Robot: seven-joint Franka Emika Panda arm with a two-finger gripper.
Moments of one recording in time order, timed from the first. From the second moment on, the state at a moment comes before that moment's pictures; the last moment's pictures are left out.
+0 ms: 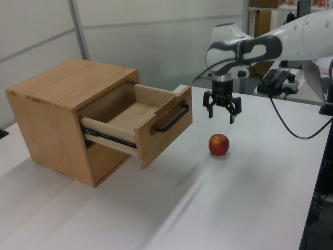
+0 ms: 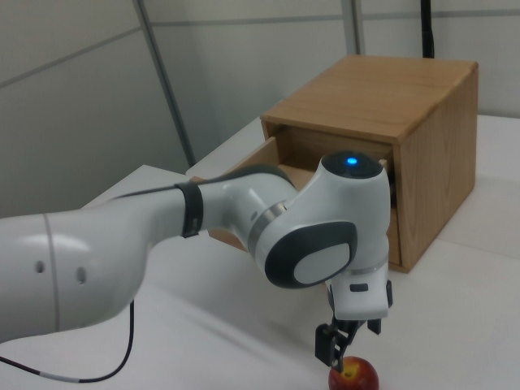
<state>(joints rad) -0.48 0.29 0.11 -1.68 0.02 1.91 1.28</state>
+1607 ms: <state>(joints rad) -0.43 0.31 0.13 -1.89 -0.20 2.16 1.28</state>
